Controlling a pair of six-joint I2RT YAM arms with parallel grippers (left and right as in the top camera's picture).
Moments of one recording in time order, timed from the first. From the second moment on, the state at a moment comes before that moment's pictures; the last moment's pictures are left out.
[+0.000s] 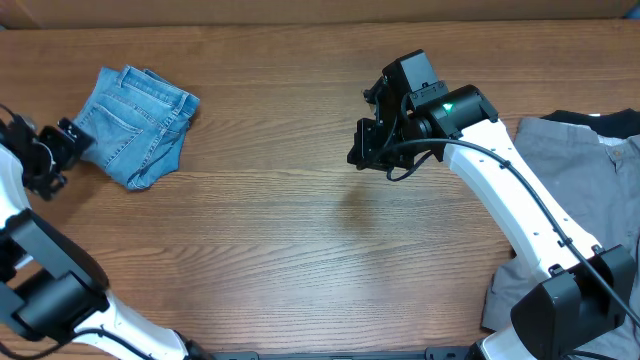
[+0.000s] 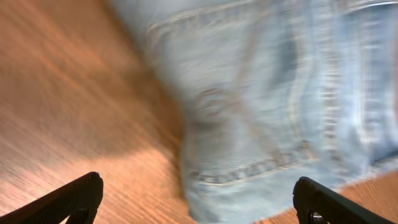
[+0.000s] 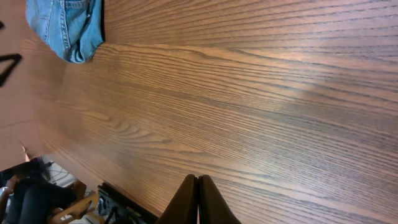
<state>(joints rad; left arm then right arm) 0.66 1.96 1.61 -0.85 0.32 -0.23 0.42 1.73 1.58 -1.05 -0.47 0.47</state>
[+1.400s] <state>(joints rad) 0.47 2.29 1.78 -0.52 0.47 -0.29 0.42 1.73 1.58 -1.05 -0.43 0.47</state>
